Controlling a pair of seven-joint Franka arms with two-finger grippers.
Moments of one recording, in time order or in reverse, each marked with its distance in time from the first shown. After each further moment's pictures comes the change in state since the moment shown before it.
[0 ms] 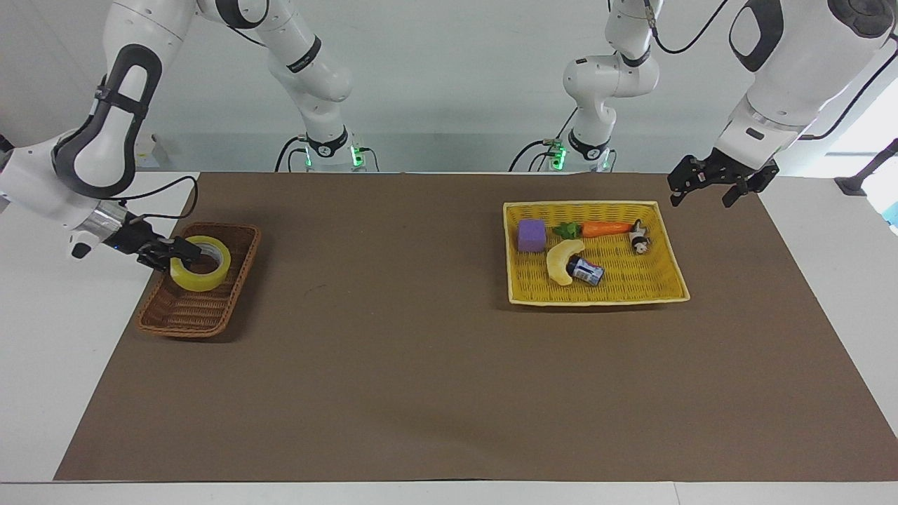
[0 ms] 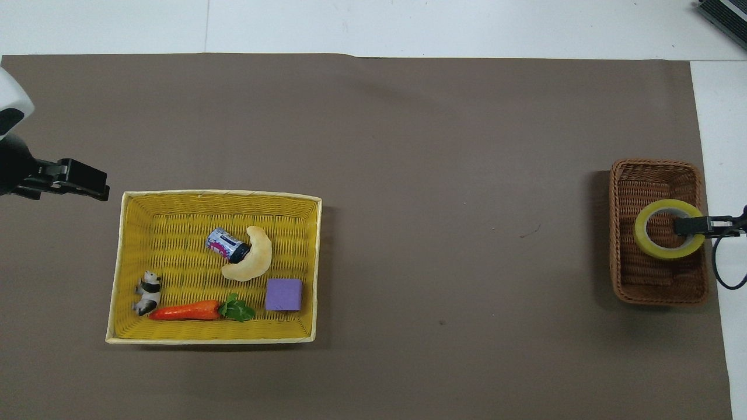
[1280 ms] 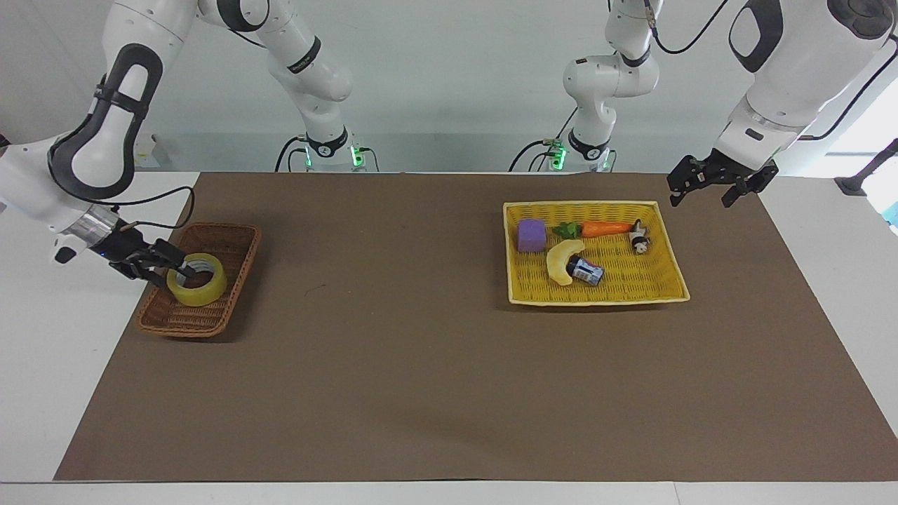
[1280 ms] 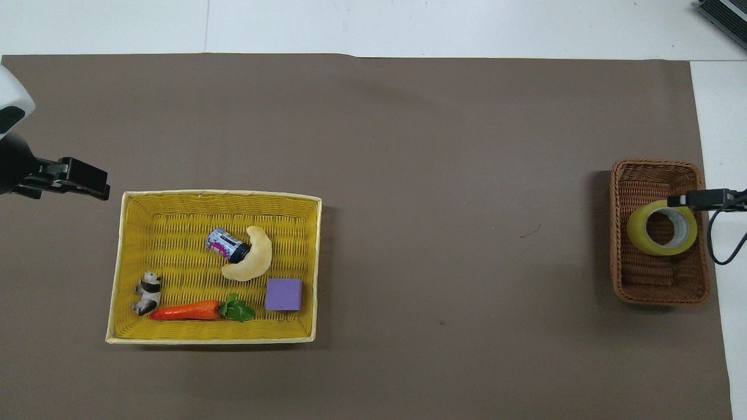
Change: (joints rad) left arm 0.001 0.000 0.000 0.000 0.000 -0.002 0.000; right arm 0.056 0.010 0.016 0.095 0.013 0.092 0.078
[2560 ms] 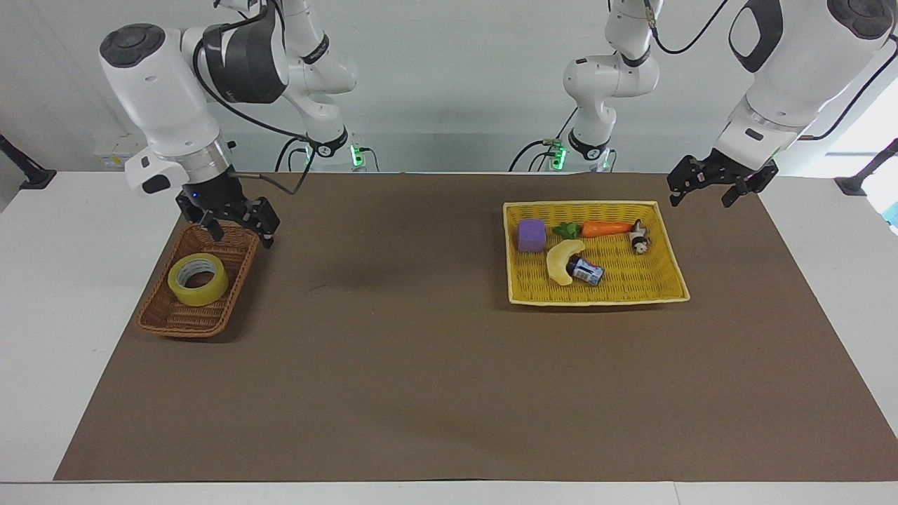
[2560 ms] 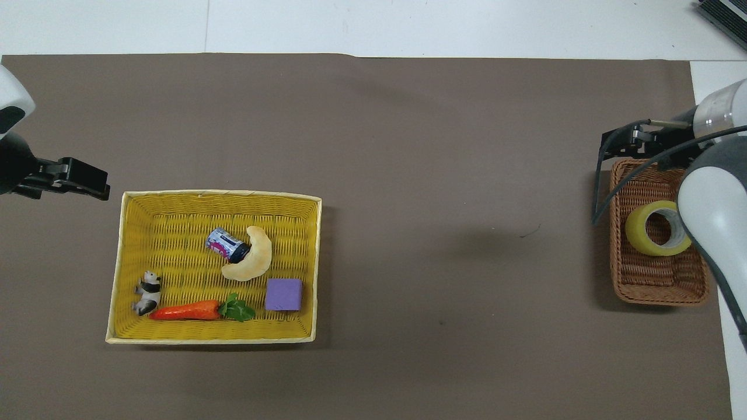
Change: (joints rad) left arm 0.000 0.000 0.000 0.000 0.000 -0.001 0.000; right arm 0.488 -0.264 0.007 0.134 -0.431 -0.198 0.861
